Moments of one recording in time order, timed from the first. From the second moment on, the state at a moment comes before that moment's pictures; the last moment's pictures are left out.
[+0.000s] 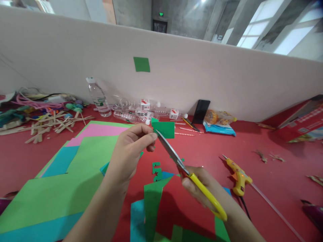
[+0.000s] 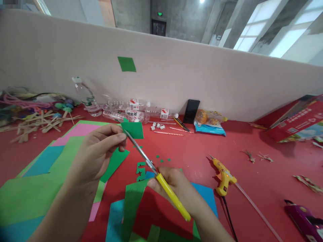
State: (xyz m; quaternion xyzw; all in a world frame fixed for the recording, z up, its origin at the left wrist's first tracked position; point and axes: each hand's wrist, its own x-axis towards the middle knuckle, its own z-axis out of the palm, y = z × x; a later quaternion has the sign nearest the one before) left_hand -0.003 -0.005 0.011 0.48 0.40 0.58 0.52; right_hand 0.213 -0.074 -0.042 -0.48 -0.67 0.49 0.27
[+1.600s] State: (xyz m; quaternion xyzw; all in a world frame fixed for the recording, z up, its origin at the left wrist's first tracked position) left_hand -0.015 -0.006 0.015 0.61 0.44 0.56 0.36; right_hand 0.223 -0.073 -0.045 -0.42 -0.65 0.57 0.28
